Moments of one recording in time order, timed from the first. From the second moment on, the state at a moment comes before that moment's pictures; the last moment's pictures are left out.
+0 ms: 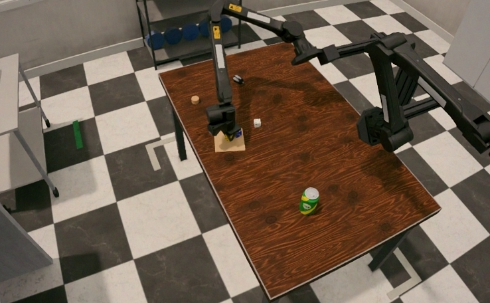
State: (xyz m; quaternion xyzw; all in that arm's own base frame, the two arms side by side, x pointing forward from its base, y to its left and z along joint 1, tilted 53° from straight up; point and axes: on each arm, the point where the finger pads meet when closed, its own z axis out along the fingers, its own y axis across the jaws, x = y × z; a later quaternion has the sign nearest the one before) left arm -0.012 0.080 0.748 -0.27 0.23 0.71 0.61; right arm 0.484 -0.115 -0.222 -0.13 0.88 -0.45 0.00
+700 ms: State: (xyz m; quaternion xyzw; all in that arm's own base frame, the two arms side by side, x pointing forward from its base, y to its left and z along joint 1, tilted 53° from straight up) left arm -0.012 0.080 0.748 -0.27 0.23 0.71 0.61; right arm 0.484 -0.117 -0.223 -0.13 0.88 -0.45 0.00
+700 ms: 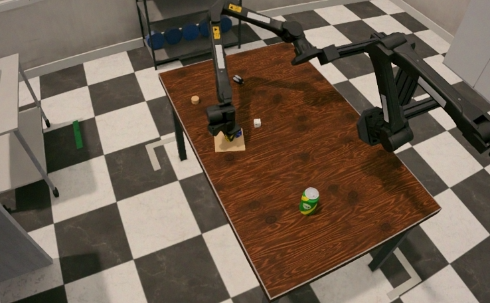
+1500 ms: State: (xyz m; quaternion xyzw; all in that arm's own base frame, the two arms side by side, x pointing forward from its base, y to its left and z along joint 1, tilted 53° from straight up) left arm -0.012 0.080 0.748 -0.27 0.23 0.71 0.61; right arm 0.484 -0.117 -0.223 -0.13 0.88 -0.45 0.00
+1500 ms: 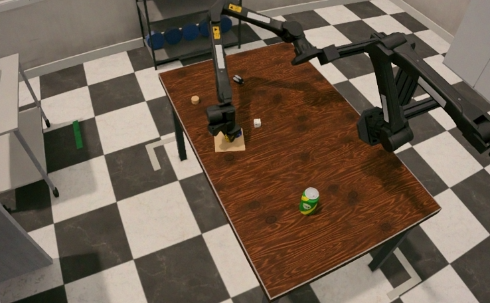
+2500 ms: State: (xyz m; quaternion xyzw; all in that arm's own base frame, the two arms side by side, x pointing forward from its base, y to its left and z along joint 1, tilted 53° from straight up) left arm -0.012 0.080 0.748 -0.27 0.23 0.71 0.61; right arm 0.476 -0.047 -0.173 -0.14 0.88 -0.45 0.00
